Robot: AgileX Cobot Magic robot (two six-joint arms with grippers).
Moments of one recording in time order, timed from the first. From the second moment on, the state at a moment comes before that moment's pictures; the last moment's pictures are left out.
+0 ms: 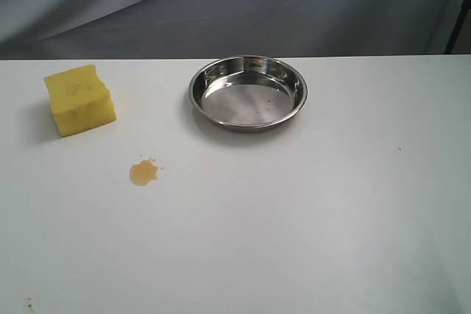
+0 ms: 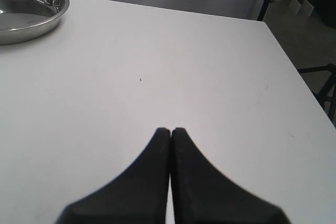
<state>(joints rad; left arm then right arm) -0.01 0.99 -0.70 -0.03 -0.11 0.19 -0.08 0.21 0.00 -0.01 0.23 -0.15</state>
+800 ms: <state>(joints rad) 0.15 1.09 -0.70 -0.16 -0.21 0.19 -0.08 0.21 0.00 -0.01 0.23 -0.15</state>
